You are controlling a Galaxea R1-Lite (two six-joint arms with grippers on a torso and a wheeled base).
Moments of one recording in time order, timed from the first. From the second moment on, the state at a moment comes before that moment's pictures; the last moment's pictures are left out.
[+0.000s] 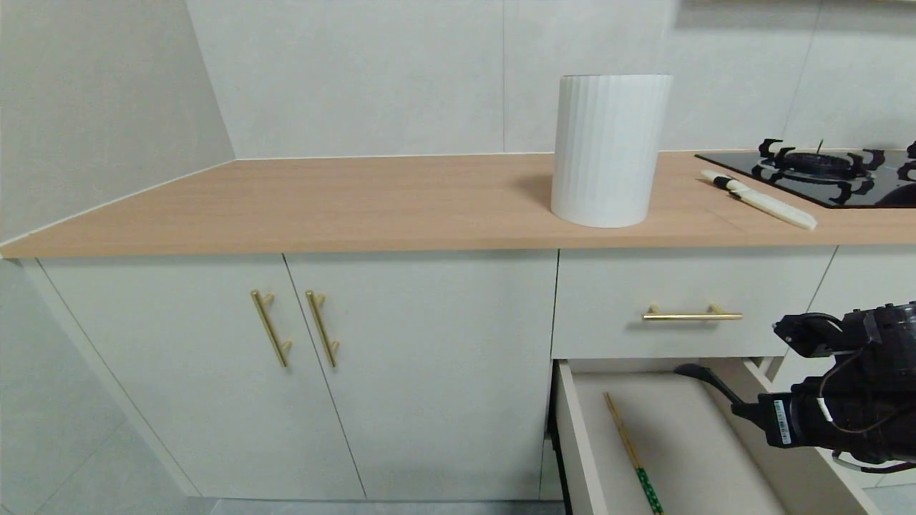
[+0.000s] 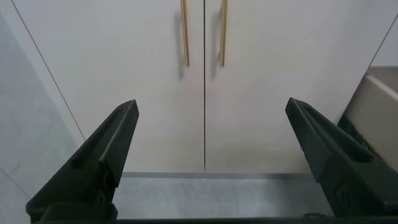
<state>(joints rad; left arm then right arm) 0.00 0.00 0.00 0.00 0.01 0.00 0.11 1.58 -0.49 -0.33 0.12 0.06</state>
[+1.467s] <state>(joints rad) 0.00 0.00 0.00 0.00 0.01 0.00 0.16 2.19 -0.51 -0.72 -0.09 0.13</state>
